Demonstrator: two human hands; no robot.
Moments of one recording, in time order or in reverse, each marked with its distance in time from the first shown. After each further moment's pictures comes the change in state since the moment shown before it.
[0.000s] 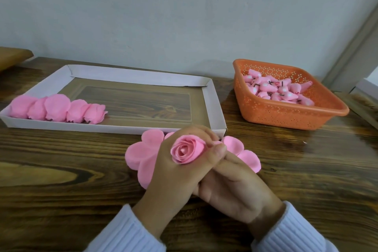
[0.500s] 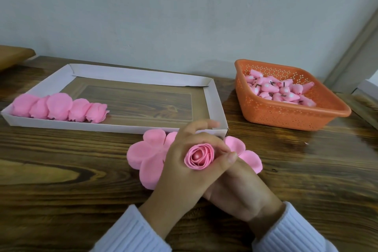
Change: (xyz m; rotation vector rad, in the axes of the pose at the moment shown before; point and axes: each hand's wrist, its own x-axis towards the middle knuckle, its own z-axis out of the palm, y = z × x) left_hand 0.000 -0.009 0.003 0.132 -0.040 0.056; right_hand 0.003 0.000 -0.002 -0.019 -0.048 -0.017
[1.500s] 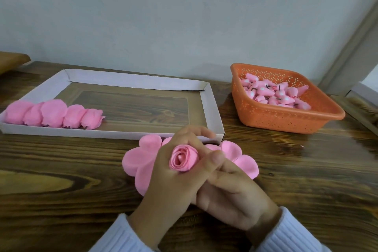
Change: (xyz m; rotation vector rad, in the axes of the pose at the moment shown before) left_hand 0.001 0.020 -0.002 -0.070 0.055 -0.100; right_hand -0.004 0.000 0.004 0.006 0.010 -0.003
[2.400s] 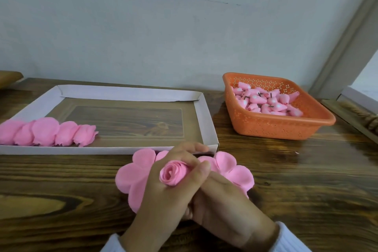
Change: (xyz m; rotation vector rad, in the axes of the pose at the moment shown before) left_hand 0.003 -0.008 -0.004 -0.012 -0.024 -0.088; right_hand 0.004 0.007 -0.001 -0.214 0.199 0.019
